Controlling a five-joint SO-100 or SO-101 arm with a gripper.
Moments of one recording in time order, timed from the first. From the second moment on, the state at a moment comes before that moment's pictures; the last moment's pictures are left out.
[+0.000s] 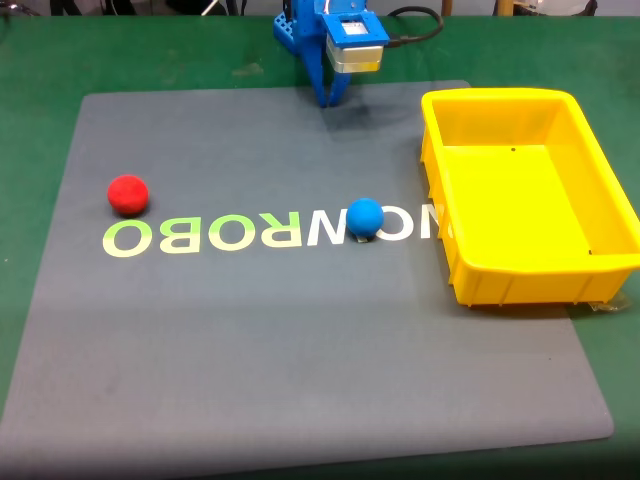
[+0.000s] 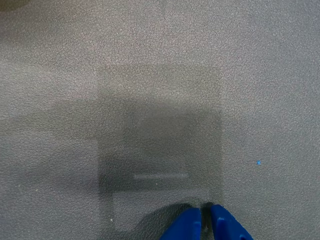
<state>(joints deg) -2.0 190.0 175.9 78.4 -96.1</state>
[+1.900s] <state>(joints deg) 40.4 110.1 122.3 38.0 -105.5</state>
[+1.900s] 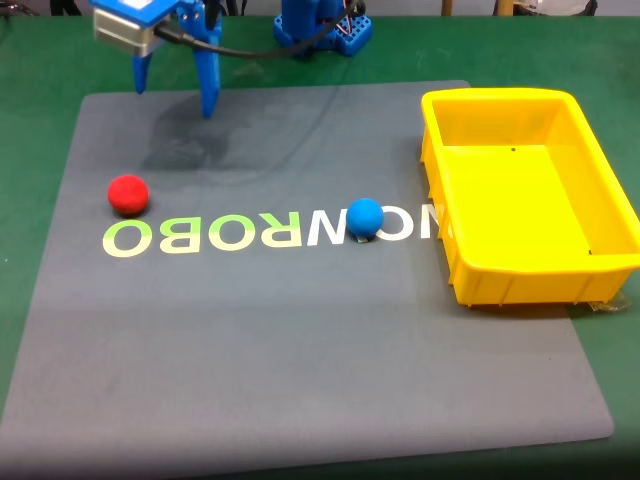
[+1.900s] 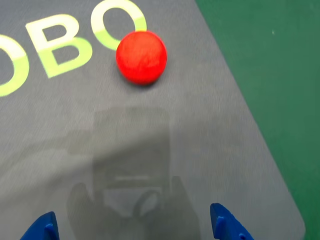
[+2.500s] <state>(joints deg) 39.7 83.0 103.5 32.5 -106.0</state>
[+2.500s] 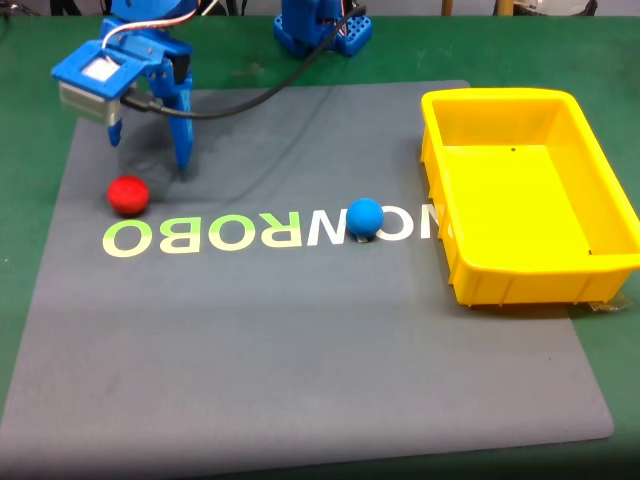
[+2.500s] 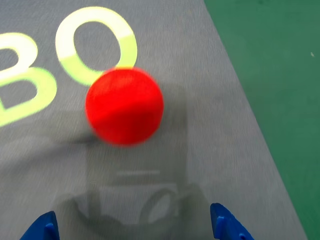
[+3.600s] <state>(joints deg) 35.6 60.8 78.8 37.6 -103.1</state>
